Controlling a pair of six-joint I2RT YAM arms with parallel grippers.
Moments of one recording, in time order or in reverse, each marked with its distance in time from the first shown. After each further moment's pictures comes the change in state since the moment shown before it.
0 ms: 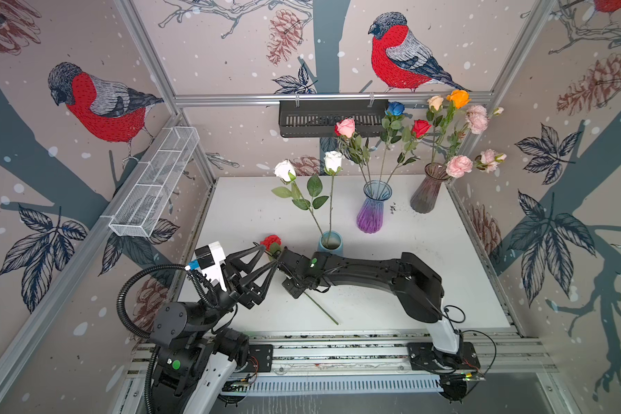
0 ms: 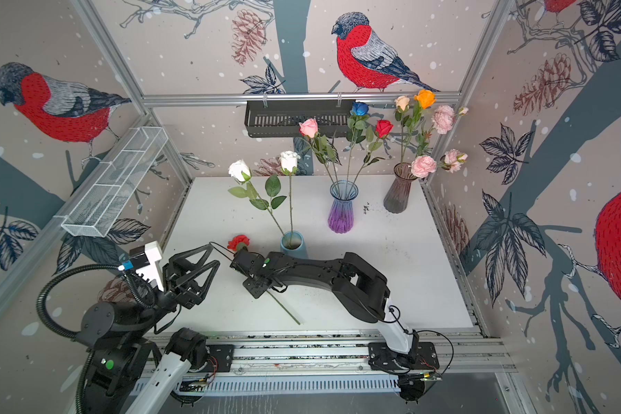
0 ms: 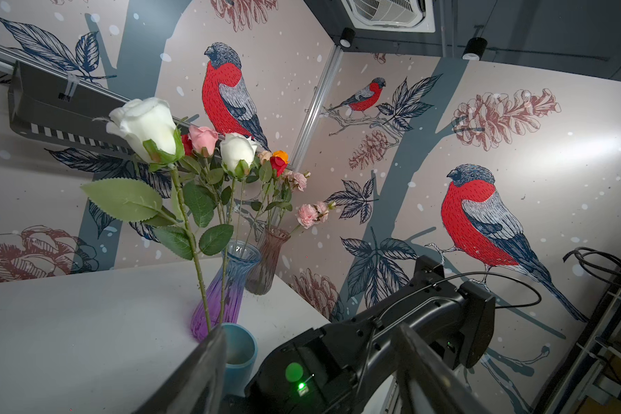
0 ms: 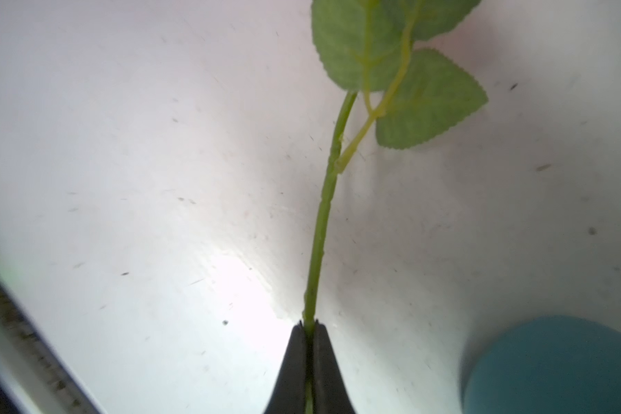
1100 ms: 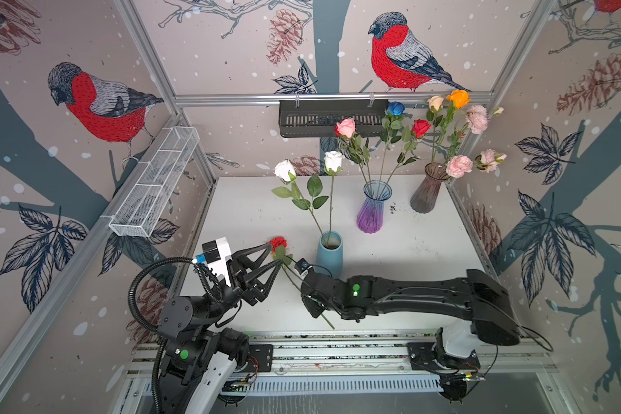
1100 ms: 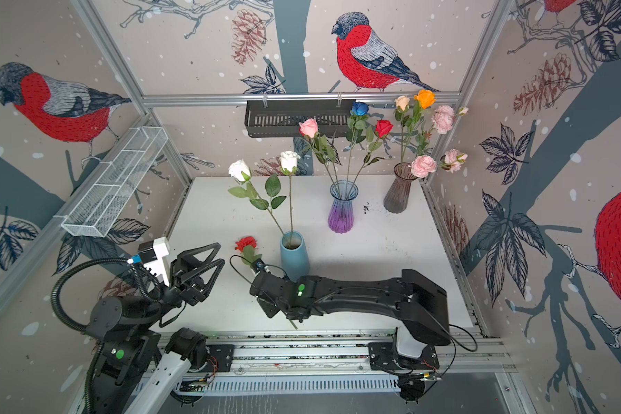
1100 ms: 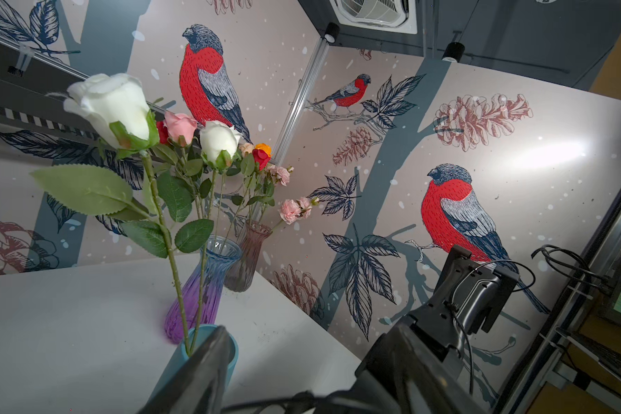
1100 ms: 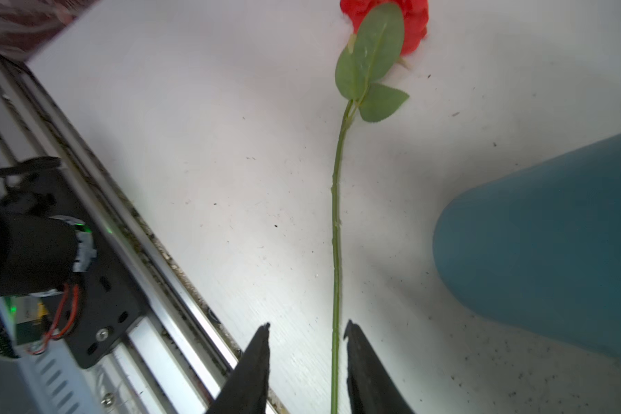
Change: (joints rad) left arm 0.015 0.039 -0.047 0.116 0.074 -0.076; right arm 0.116 -0.331 -0.398 0.171 0.125 0.196
